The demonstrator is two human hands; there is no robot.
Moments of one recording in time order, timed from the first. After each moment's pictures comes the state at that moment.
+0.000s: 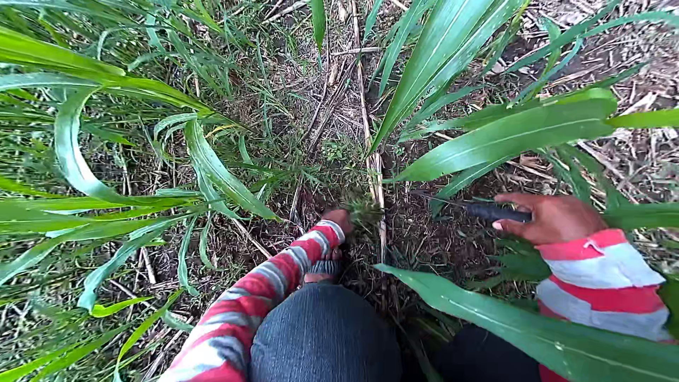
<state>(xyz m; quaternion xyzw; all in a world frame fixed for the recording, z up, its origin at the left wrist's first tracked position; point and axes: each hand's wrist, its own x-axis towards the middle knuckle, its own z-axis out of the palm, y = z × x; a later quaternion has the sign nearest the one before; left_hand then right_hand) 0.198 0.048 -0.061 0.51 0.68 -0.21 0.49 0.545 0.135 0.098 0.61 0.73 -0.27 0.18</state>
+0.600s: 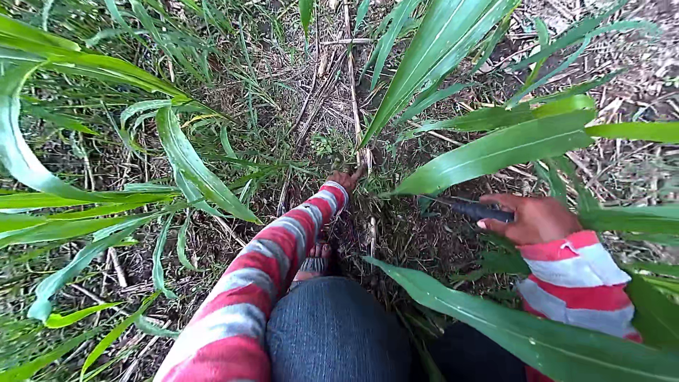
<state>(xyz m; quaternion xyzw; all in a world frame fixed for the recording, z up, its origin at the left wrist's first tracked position) 0.204 0.135 -0.099 0.64 0.66 -0.19 0.36 0.536 0.130 0.100 0.61 0.72 -0.27 0.19</state>
